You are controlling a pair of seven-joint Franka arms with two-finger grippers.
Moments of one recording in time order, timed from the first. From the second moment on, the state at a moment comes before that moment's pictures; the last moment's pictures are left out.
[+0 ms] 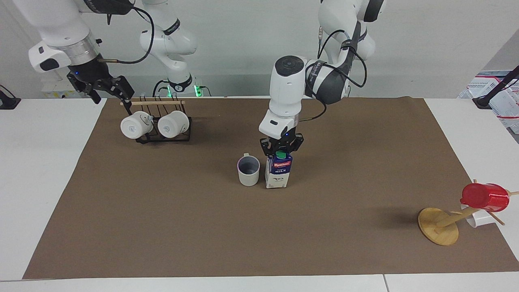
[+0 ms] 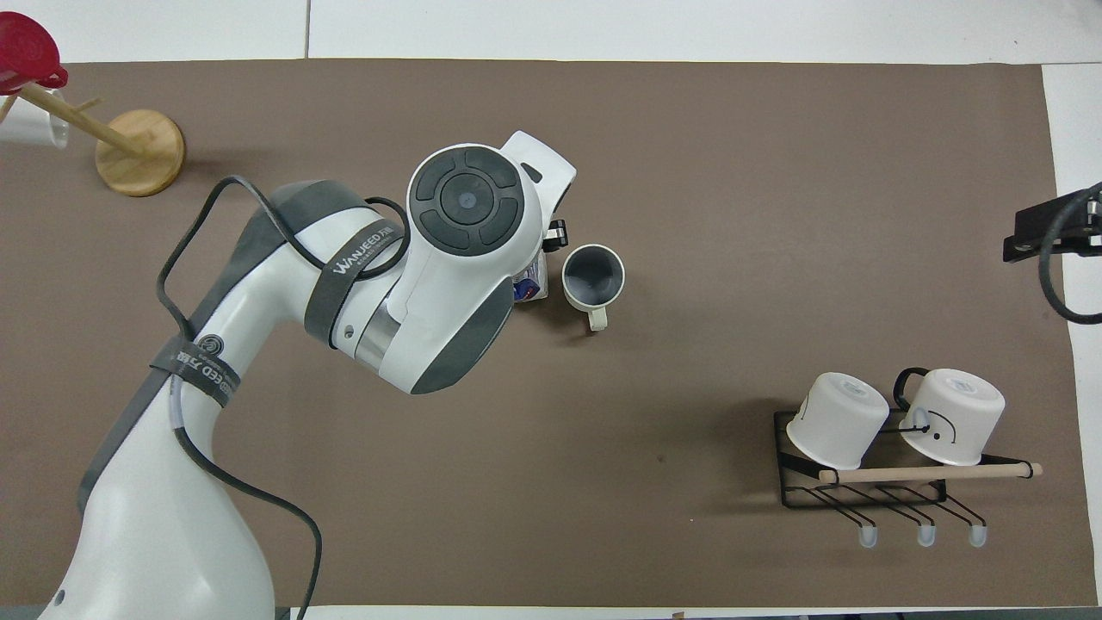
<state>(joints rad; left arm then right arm) -0.65 0.35 -0.02 -1.56 0.09 2.03 -0.78 -0.06 -0.02 -0.01 -1.52 -0.01 1.47 0.14</state>
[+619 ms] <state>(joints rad) -0.65 0.36 -0.02 -1.57 0.09 2.03 -0.79 0.00 -0.01 -0.05 -1.52 -0.01 1.46 0.13</state>
